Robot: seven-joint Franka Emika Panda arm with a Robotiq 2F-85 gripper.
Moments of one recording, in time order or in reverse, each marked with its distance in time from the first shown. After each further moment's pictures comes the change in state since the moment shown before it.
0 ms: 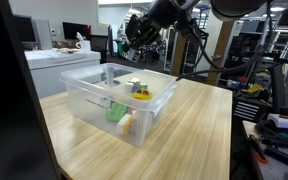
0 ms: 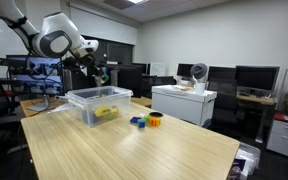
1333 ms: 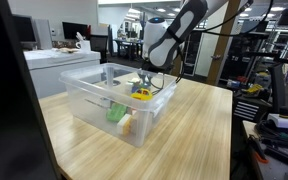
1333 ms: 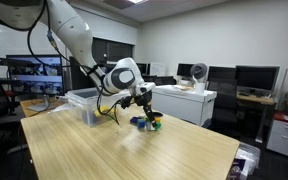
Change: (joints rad) arm -0.149 0.823 -0.318 0.693 -0.219 -0.348 0.473
